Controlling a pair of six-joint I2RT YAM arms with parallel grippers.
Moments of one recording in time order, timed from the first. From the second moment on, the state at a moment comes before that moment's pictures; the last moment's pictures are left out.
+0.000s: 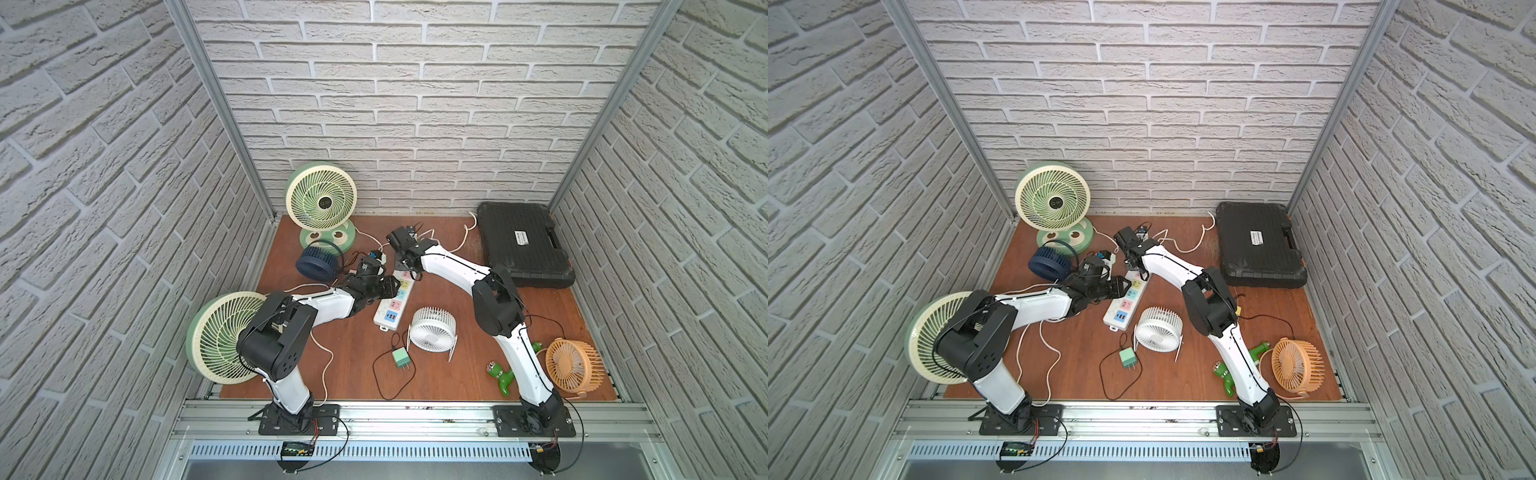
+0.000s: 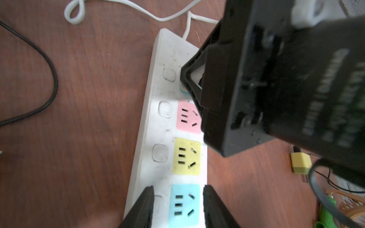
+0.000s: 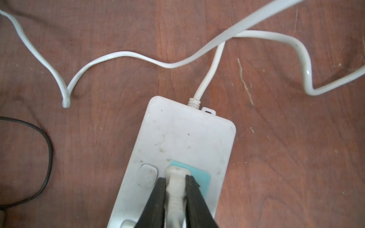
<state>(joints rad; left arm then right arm) -0.43 1.71 0.83 0.16 0.21 -0.55 0.61 2.37 2.01 -0.74 0.39 0.64</state>
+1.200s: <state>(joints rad) -0.46 1.88 0.93 0.28 0.26 -0.65 0.61 2.37 2.00 -0.74 0.41 0.64</state>
